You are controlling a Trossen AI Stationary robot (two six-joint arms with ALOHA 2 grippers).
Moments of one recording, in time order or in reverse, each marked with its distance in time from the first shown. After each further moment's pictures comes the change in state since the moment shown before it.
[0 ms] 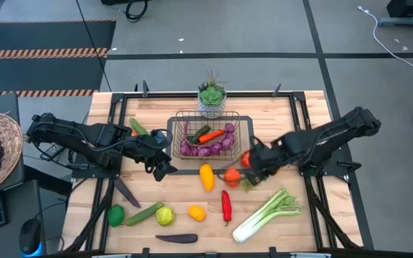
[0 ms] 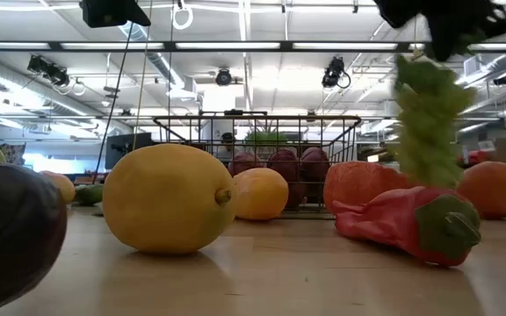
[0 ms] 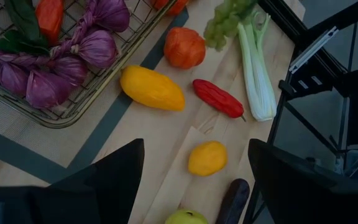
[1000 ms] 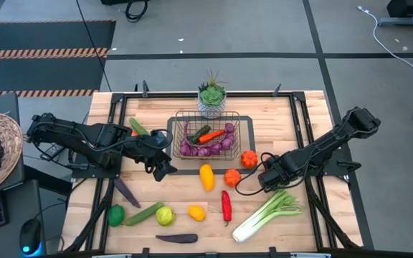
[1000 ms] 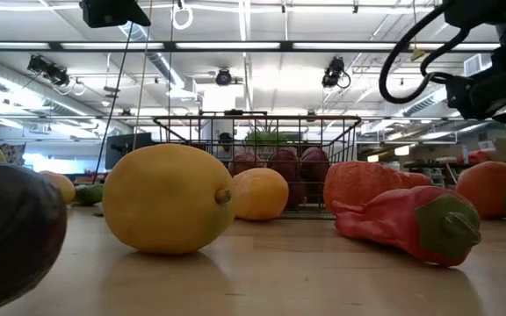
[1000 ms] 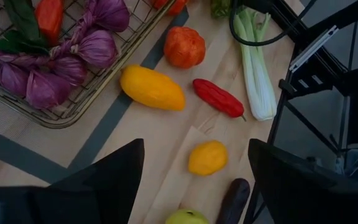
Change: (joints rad) left arm 0.000 0.000 0.000 -0.001 0.001 0.004; right arm 0.147 0.006 -0.480 0.131 -0.095 0.337
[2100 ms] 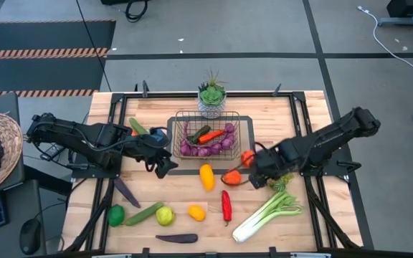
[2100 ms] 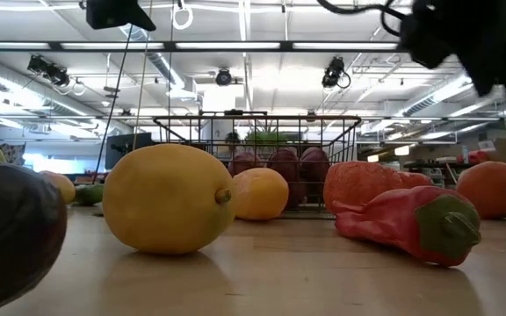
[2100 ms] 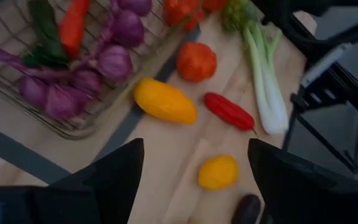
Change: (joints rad) left arm 0.000 0.000 0.000 0.000 -0.067 0.002; right arm -0.089 0.001 0.277 -0.094 -0.022 -0.140
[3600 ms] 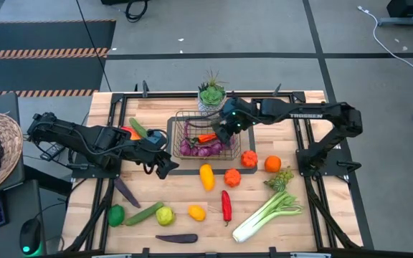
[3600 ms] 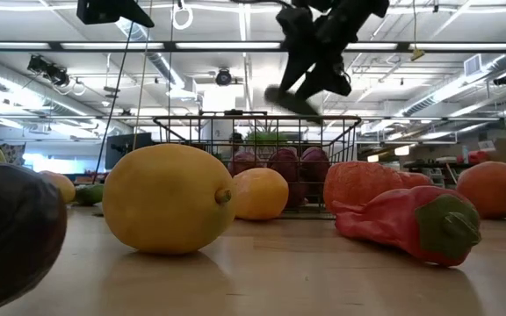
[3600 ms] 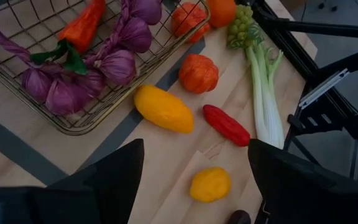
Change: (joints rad) left arm -0.050 0.000 0.000 0.009 -0.102 -0.137; right arm -0.560 0.178 0.264 0.459 0.072 -0.907
